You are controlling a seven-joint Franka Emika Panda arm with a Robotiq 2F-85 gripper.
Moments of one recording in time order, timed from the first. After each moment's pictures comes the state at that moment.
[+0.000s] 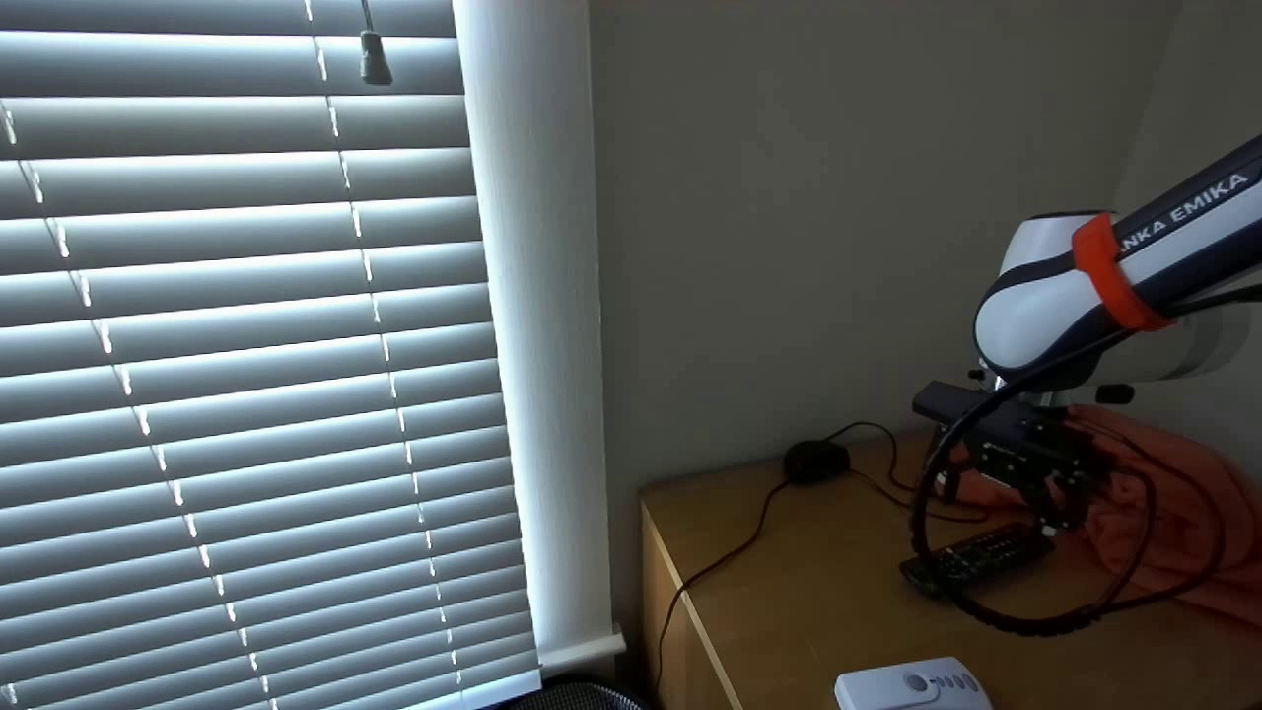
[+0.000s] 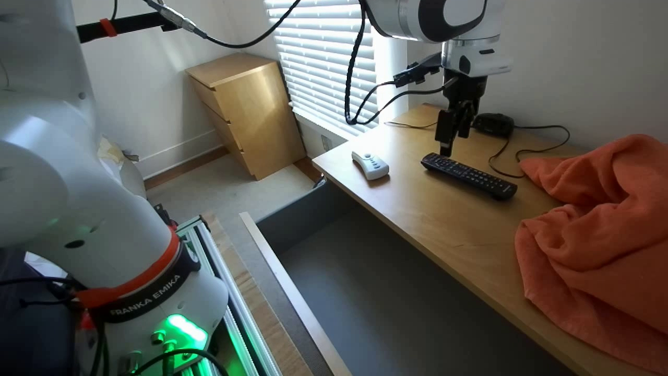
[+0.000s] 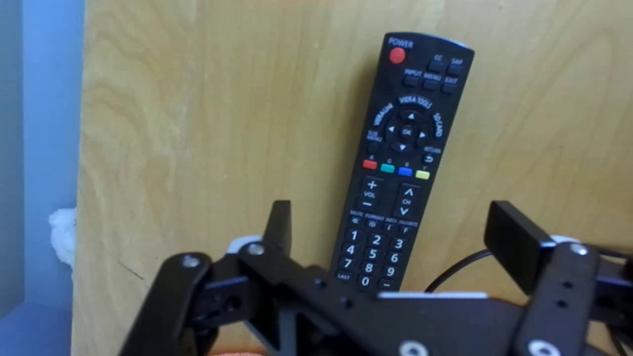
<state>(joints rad) -0.08 0.41 -0.09 -1.99 0.04 2.37 1.14</state>
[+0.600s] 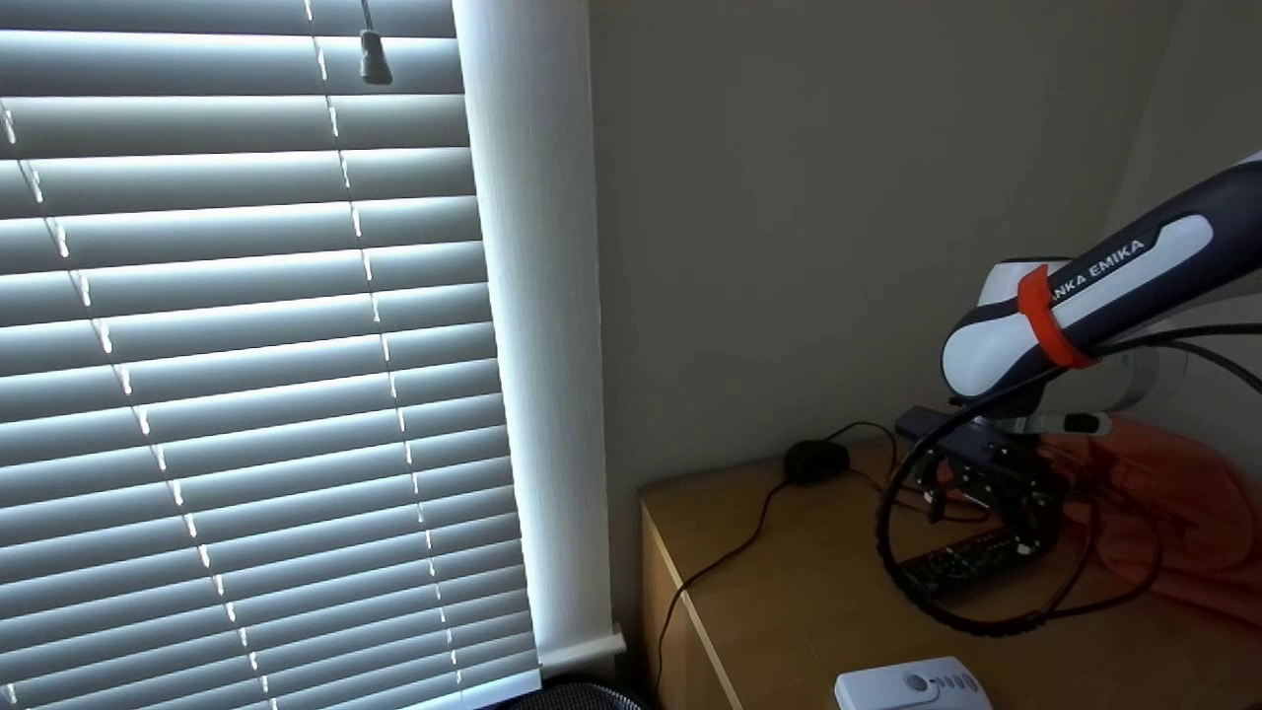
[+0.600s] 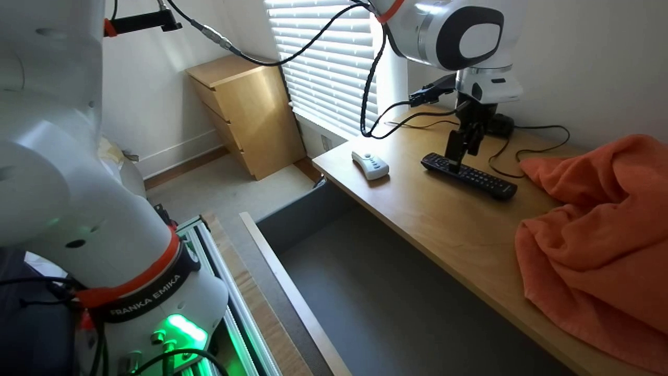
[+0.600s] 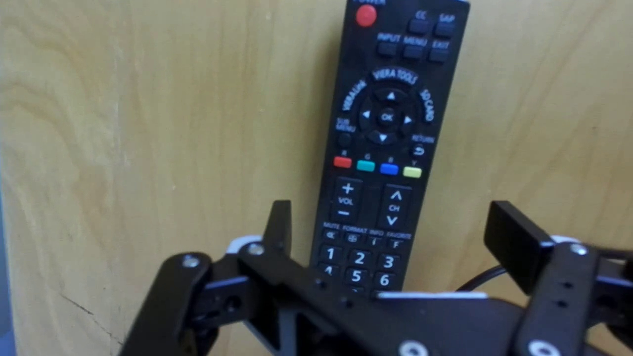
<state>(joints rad) -0.07 0.57 -0.12 -1.87 0.10 2.37 1.15</state>
